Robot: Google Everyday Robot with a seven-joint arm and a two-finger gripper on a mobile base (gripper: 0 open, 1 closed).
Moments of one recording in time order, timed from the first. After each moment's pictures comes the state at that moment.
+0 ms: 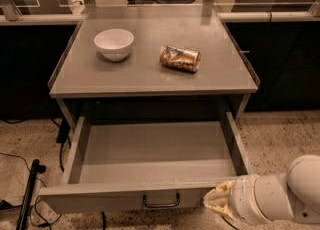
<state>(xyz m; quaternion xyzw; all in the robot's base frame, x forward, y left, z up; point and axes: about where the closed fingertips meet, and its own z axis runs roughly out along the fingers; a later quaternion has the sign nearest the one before) 0.341 -0.139 0.658 -0.55 0.78 0.17 0.26</state>
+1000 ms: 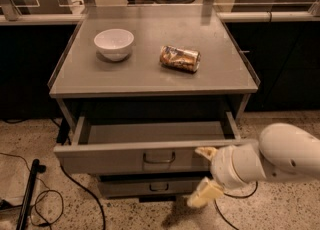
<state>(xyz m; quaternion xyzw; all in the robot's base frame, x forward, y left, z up) 0.408 -0.110 0.659 -0.59 0.74 0.17 0.28</state>
